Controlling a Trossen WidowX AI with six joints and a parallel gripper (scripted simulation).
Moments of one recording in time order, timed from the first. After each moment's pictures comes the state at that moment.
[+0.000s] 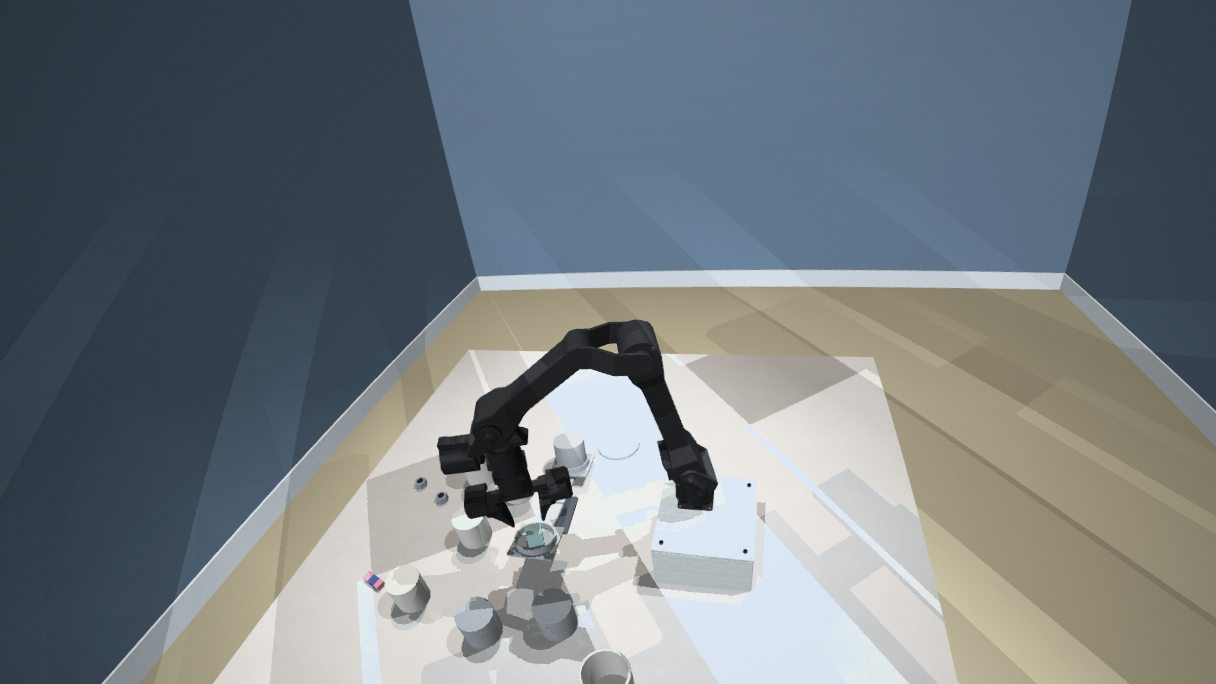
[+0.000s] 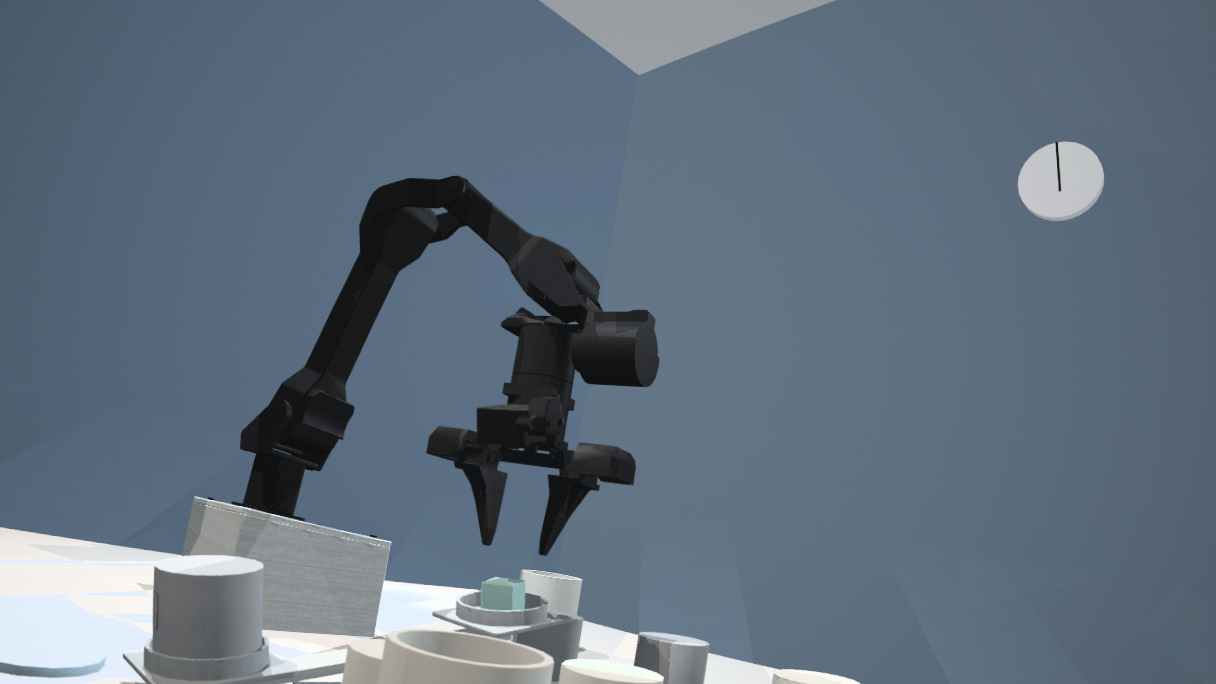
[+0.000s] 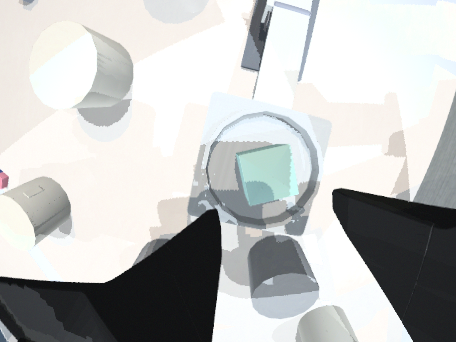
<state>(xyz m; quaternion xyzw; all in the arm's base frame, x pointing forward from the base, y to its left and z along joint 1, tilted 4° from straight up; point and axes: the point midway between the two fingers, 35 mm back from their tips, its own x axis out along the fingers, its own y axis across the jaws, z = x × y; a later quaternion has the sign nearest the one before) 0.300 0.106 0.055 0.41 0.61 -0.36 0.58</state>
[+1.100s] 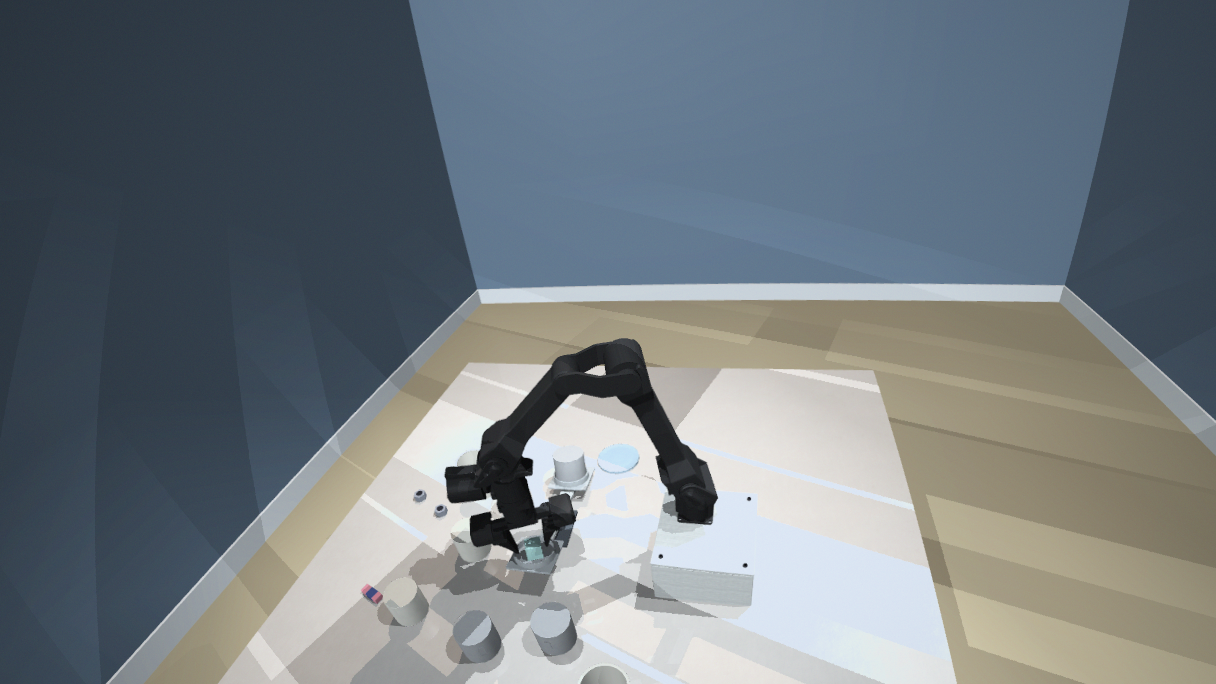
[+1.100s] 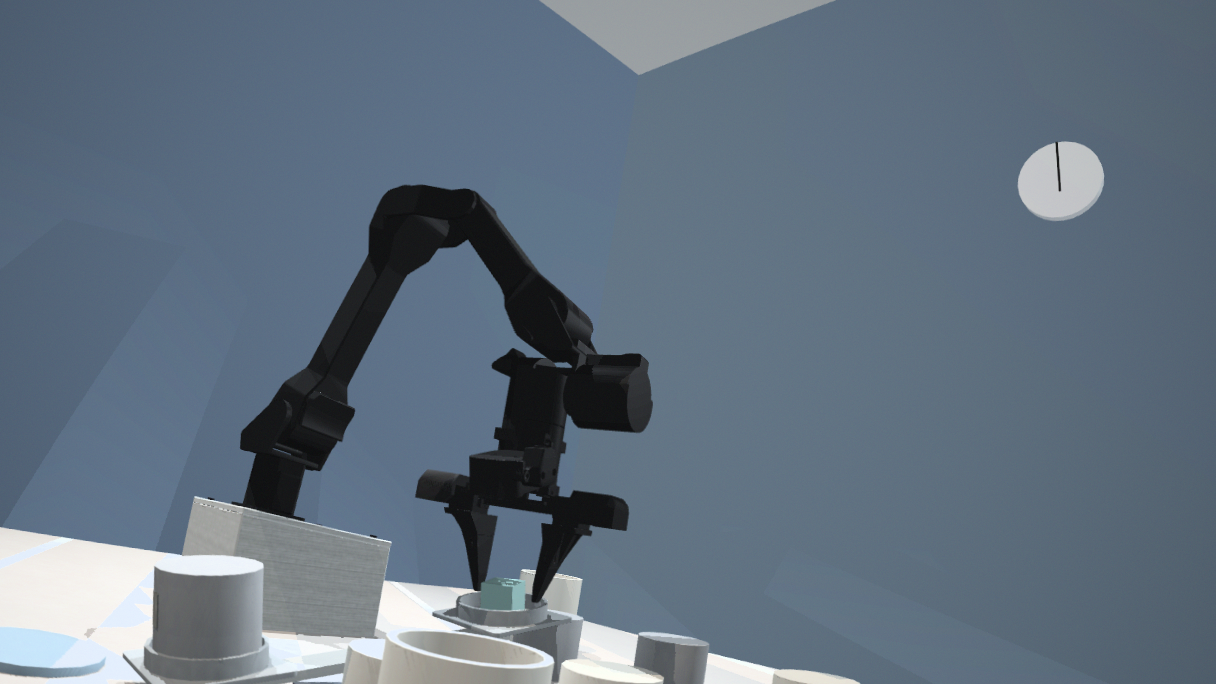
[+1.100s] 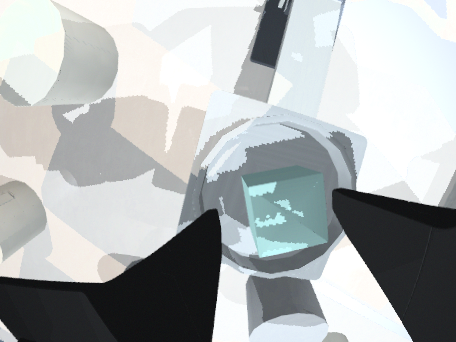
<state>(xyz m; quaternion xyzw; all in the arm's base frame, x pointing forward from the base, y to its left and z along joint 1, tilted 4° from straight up) 0.302 0.106 0.013 0.39 0.62 -0.35 0.59</state>
